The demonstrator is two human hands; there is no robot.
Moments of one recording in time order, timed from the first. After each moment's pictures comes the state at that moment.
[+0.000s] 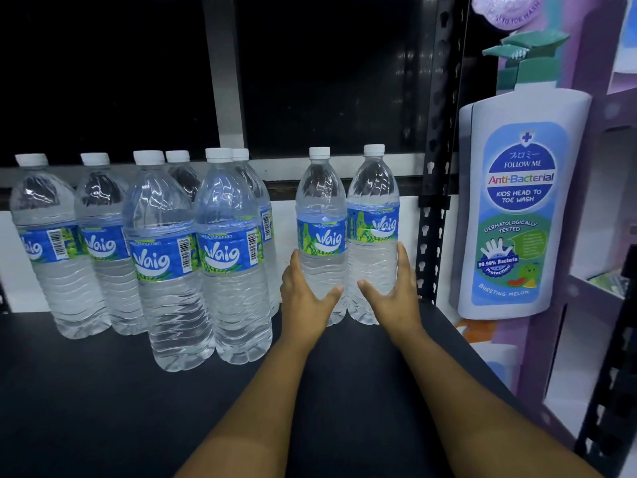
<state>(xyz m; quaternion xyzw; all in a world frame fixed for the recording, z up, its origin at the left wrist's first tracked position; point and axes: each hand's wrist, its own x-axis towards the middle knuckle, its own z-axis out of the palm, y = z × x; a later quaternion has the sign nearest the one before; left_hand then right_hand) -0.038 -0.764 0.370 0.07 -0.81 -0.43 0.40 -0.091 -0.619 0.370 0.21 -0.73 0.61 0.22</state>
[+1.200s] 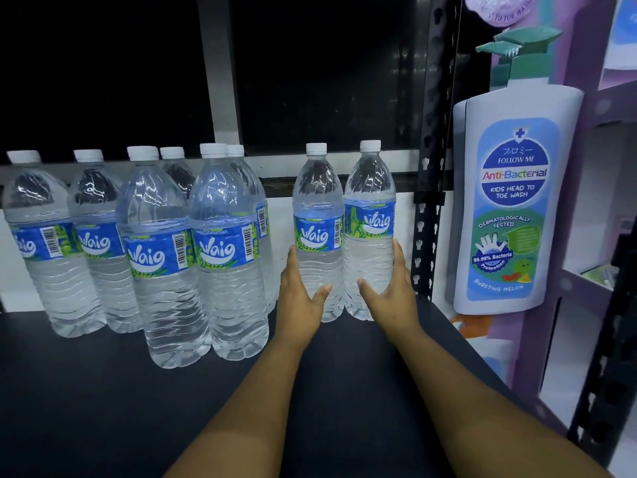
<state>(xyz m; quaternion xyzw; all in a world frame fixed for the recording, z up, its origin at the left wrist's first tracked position) -0.035 -0.769 0.365 0.04 -0.81 -0.42 0.40 -0.091 -0.618 0.366 0.21 -0.76 0.57 0.24</state>
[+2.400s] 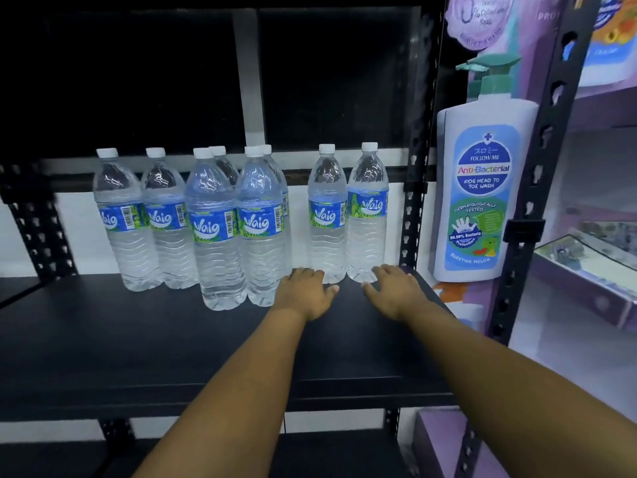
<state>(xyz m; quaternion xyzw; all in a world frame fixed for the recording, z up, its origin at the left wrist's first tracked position) 0.067 -0.754 0.390 0.08 -0.99 -0.03 0.13 0.002 -0.573 0.387 0.23 -0.96 0.13 0.10</state>
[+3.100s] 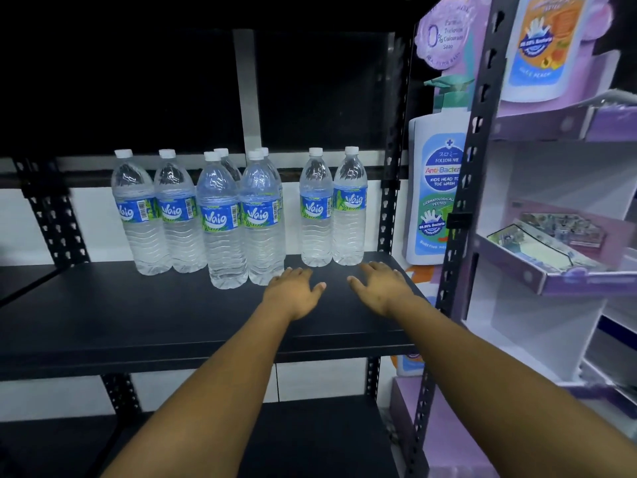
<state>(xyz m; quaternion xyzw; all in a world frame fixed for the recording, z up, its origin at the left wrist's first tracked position) 0.170 -0.726 0.409 0.07 -0.99 -0.07 0.08 0.105 -0.544 0.410 0.22 -0.96 0.13 0.06</state>
